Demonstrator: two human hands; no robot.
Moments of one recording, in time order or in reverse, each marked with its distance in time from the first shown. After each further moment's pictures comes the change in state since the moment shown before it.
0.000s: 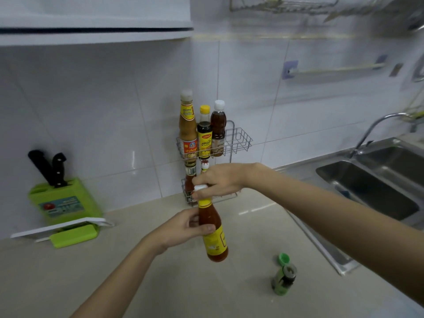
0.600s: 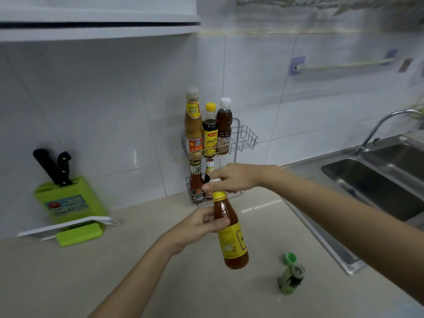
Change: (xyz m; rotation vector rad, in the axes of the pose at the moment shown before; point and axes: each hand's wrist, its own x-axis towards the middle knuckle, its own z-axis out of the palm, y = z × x) left_hand 0.002 0.012 0.012 -0.121 -0.040 0.044; right_hand -0.010 0.004 -0.002 0.270 0.008 0.178
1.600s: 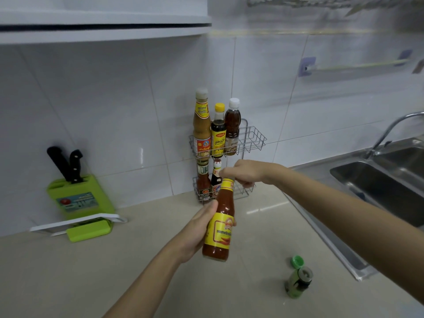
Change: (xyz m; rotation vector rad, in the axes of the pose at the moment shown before) left_hand -0.009 -0.006 0.007 -0.357 0.140 -0.087; right_hand 0.013 0.022 0.002 0.416 0.024 0.365
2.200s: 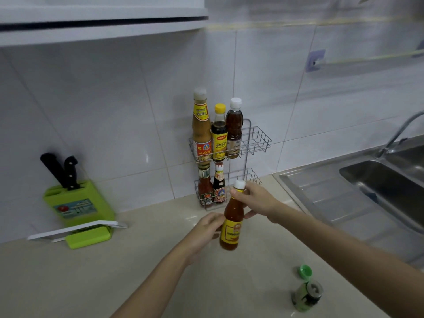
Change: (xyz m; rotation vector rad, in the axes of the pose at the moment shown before) left_hand 0.059 -0.030 -0.022 0.246 0.143 -0.136; right_hand 0.010 0.062 0.056 0.510 0.259 0.015
